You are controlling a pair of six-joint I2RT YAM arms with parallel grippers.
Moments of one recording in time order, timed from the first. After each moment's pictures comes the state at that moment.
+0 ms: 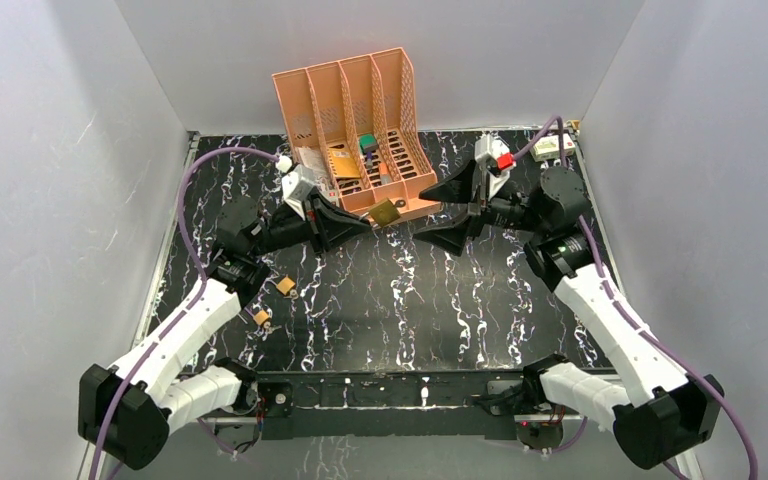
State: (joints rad) left arm -0.46 1.04 0.78 0.41 0.83 -0.37; right arm 0.43 1.01 0.99 0.17 -0.98 0.22
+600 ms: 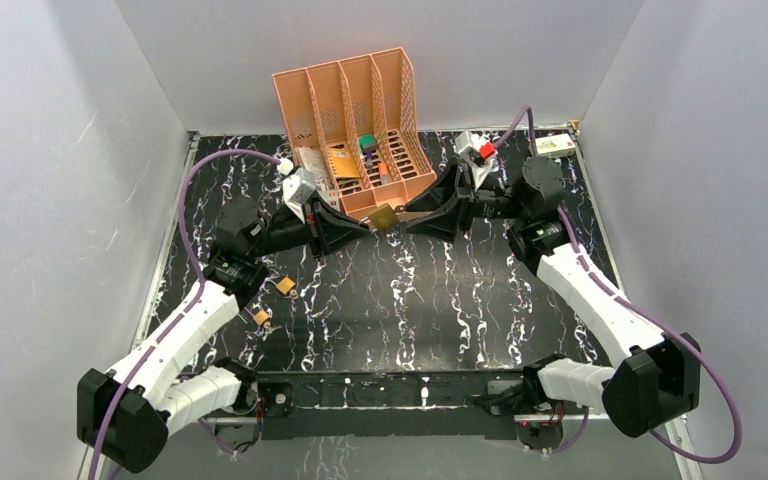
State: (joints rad) left arm -0.46 1.02 0.79 0.35 0.86 -0.34; right arm 0.43 1.17 0.98 0.40 -1.17 0.37
